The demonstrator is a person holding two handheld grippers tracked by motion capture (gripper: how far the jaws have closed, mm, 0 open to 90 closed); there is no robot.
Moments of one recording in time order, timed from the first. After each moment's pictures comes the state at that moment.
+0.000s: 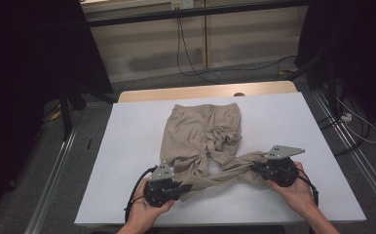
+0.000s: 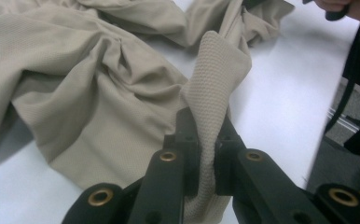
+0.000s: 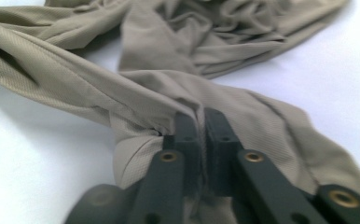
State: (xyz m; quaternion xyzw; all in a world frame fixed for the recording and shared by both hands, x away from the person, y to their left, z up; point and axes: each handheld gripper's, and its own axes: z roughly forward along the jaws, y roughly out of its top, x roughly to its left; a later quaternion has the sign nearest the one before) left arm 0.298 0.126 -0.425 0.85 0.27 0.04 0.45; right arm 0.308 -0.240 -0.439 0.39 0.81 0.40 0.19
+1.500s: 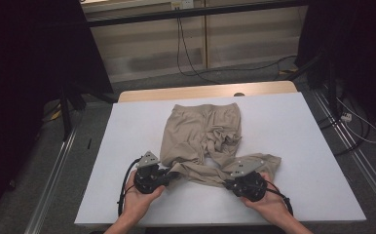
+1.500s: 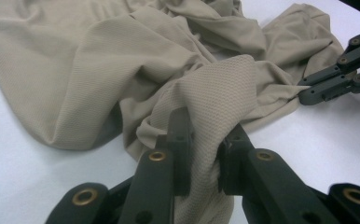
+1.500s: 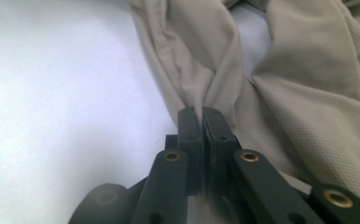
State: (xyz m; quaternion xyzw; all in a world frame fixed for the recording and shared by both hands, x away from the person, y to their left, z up) left arm 0.337 0.152 -0.435 0.81 0.35 0.07 0.46; right arm 0.294 -0.160 -0.459 0.32 0.86 0.36 0.14
